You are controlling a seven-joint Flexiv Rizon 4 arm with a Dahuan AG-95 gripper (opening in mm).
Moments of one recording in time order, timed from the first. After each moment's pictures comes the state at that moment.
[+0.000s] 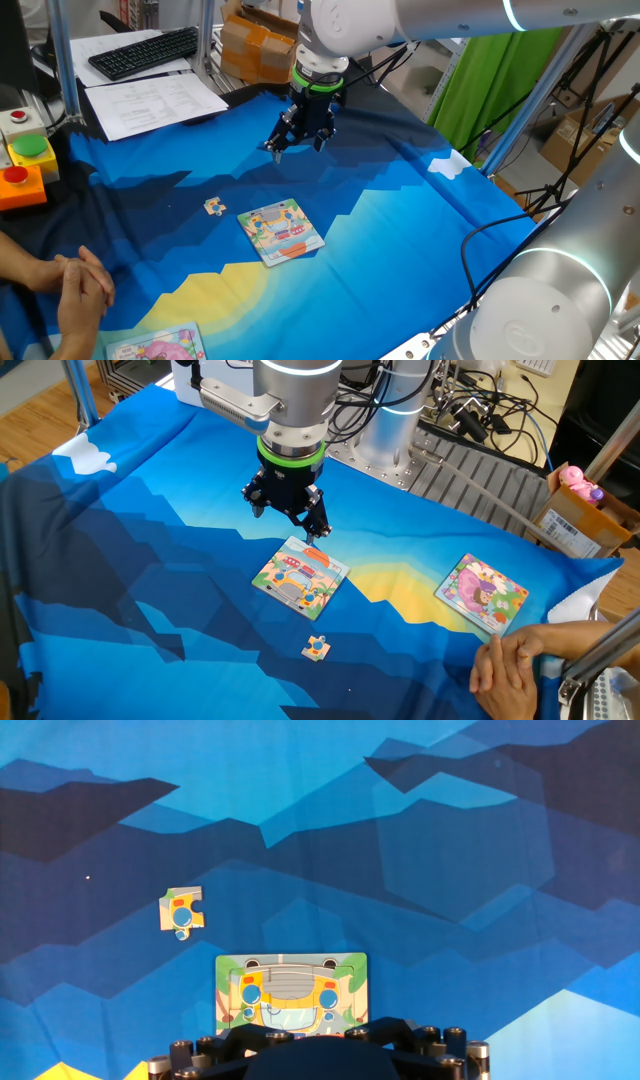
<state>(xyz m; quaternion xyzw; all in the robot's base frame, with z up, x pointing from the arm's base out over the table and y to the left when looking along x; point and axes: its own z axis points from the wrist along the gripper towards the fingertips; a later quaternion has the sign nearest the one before) 0.500 0.000 0.170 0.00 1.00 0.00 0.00</state>
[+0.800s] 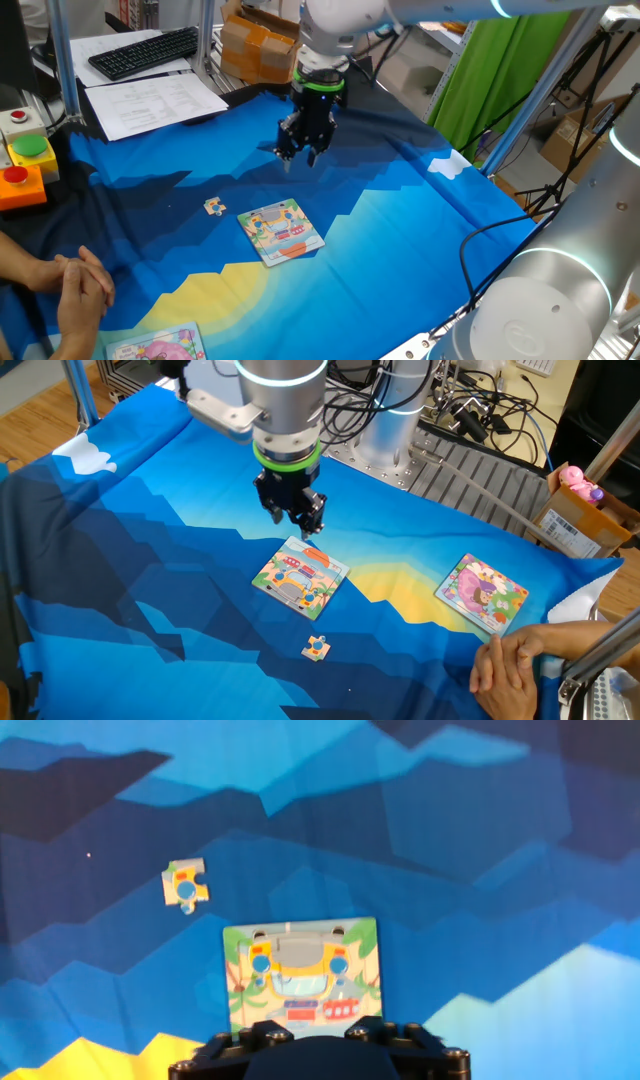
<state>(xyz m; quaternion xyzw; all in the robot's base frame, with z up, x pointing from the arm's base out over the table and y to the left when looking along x) 0.482 0.005 0.164 0.04 1.00 0.03 -0.06</state>
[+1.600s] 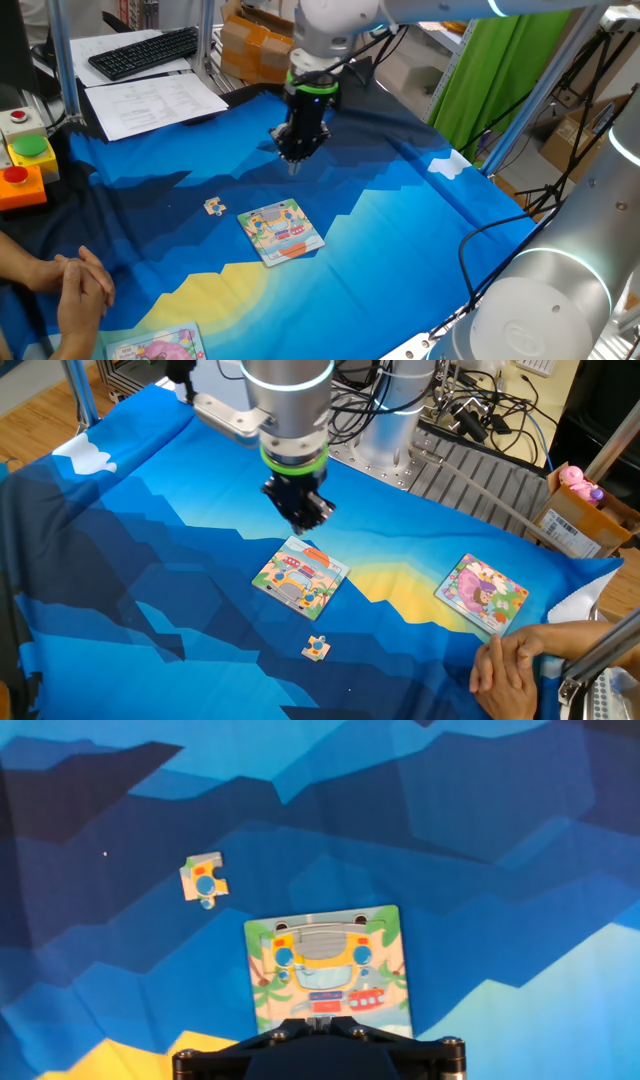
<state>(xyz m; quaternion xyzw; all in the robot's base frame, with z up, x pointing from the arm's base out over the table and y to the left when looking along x) 0.480 0.035 0.161 0.06 1.00 0.03 -0.05</state>
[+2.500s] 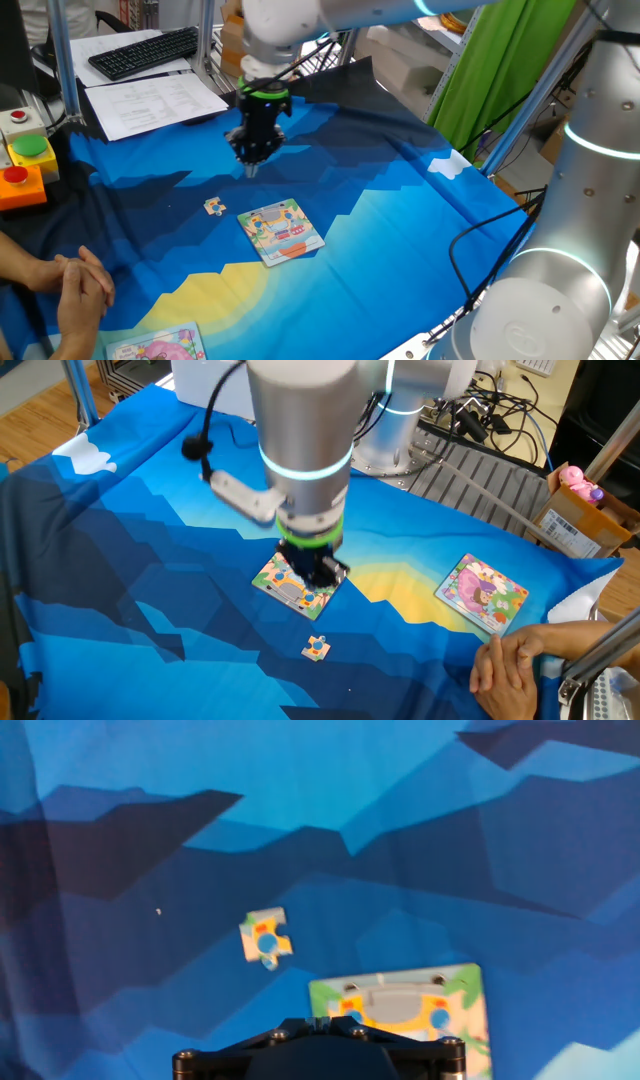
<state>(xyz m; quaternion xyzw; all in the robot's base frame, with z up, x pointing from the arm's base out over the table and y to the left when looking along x) 0.543 0.092 0.112 0.06 1.00 0.03 -0.06</state>
